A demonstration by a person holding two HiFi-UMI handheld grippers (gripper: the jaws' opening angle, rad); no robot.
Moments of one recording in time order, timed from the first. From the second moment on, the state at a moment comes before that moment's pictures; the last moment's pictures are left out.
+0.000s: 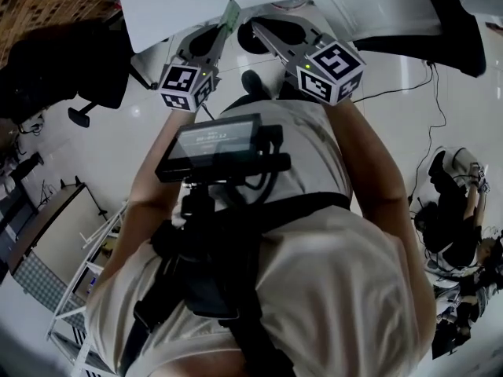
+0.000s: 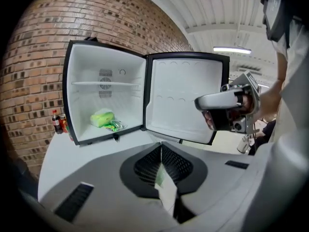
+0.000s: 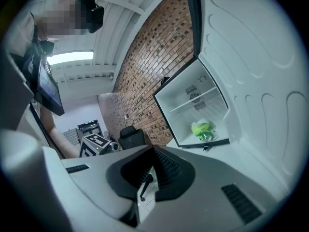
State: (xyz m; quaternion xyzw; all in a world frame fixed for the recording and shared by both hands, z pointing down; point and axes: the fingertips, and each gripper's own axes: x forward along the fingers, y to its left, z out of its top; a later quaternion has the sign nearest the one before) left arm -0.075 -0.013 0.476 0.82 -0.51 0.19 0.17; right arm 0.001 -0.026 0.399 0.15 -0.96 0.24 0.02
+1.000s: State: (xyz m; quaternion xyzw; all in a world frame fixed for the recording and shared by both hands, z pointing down) left arm -0.088 -0.005 0.676 0.79 -0.46 0.30 0.28; right arm 0.036 0.033 0.448 0.24 -0.92 0.30 0.09
